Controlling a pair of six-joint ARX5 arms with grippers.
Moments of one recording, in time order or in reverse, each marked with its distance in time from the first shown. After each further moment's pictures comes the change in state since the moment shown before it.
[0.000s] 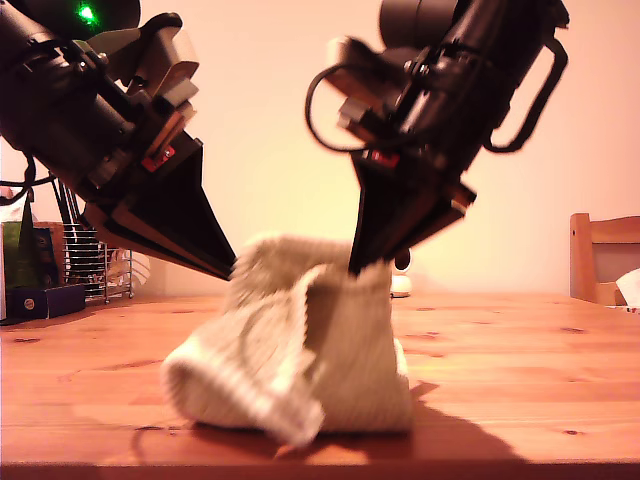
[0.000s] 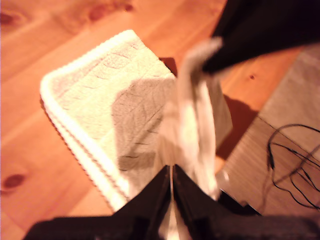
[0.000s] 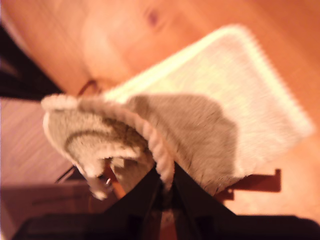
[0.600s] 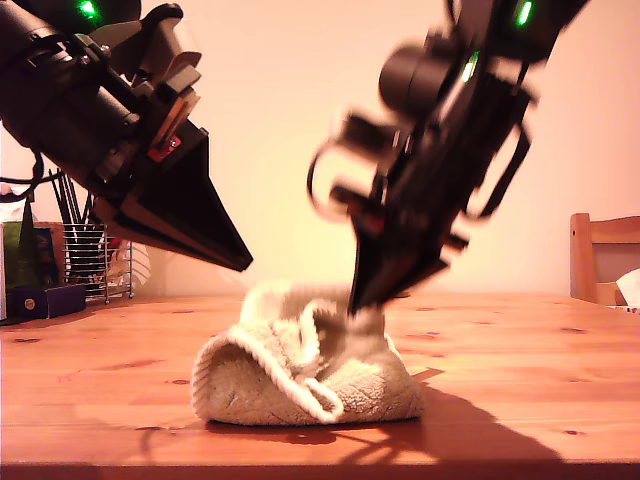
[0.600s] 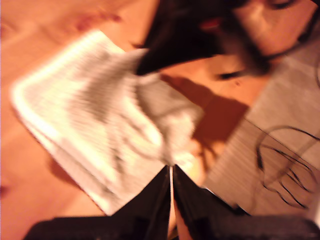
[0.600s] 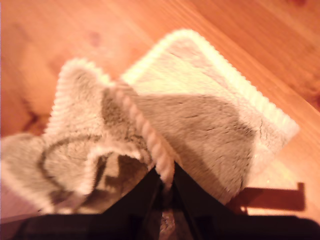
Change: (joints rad) left arm -0.013 0.000 0.001 -0.017 0.051 -0.004; right arm -0.061 0.191 0.012 0.175 0.025 0.034
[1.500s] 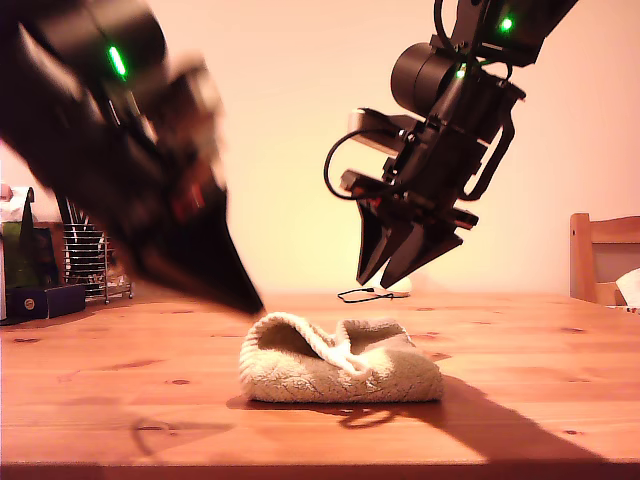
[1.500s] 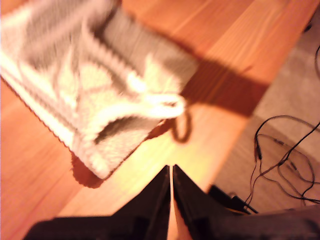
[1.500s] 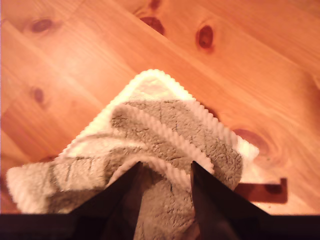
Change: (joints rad) left arm 0.000 0.171 0.006 0.127 -0.003 0.004; right arm -0.080 0.055 0.203 -0.116 0.005 0.019
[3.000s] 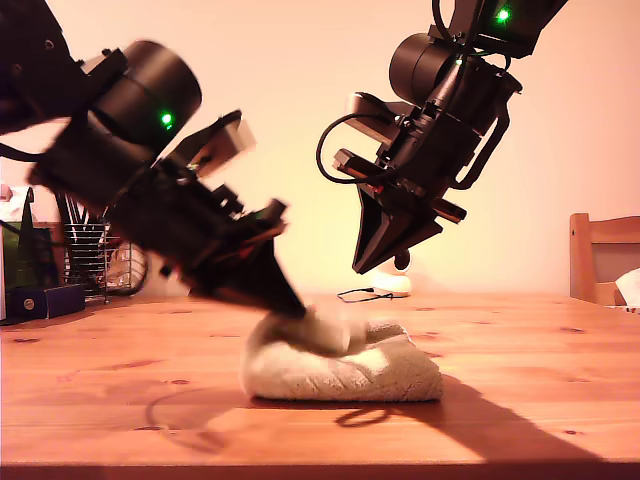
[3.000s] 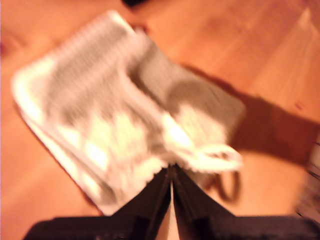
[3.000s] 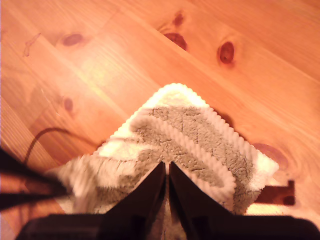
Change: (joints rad) left arm 0.014 0.171 0.034 0.383 -0.124 -0.045; right arm 0.001 0.000 0.020 0.008 -0.052 0.000
